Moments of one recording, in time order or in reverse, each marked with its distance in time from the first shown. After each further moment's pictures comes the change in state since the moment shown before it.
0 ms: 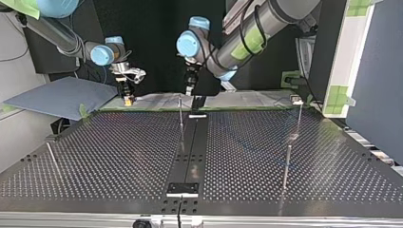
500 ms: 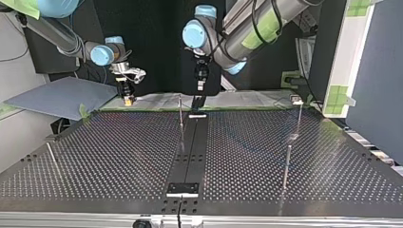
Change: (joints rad) left arm -0.001 0.122 -0.122 -0.042 -0.099 -0.052; right arm 0.000 0.000 0.000 0.002 0.000 0.000
